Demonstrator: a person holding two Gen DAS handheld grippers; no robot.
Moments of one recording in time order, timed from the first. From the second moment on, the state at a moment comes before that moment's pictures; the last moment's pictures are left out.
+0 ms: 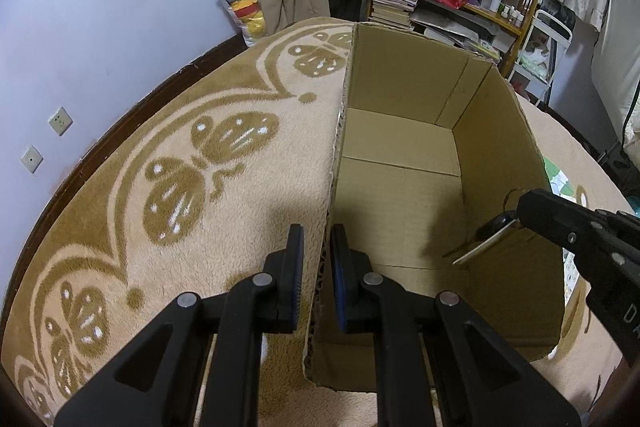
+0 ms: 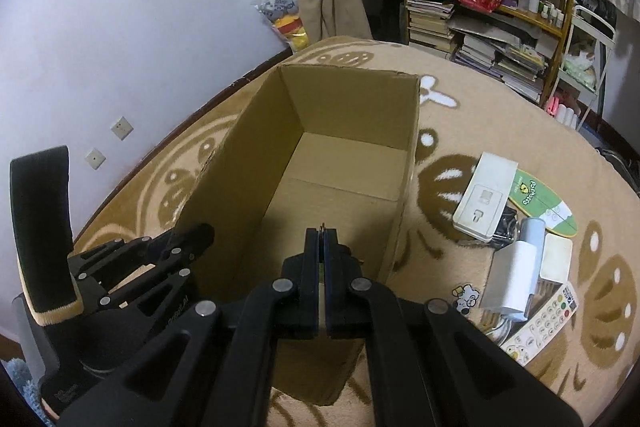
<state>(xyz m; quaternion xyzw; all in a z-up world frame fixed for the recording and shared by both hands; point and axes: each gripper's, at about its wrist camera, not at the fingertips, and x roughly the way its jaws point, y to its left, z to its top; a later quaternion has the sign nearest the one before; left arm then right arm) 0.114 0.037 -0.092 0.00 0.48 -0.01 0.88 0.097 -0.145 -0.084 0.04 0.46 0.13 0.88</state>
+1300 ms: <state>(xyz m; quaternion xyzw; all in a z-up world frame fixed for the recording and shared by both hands) 0.112 0.037 -0.095 0.00 0.47 0.00 0.88 0.077 -0.260 -0.099 0.09 0.45 0.01 0.89</state>
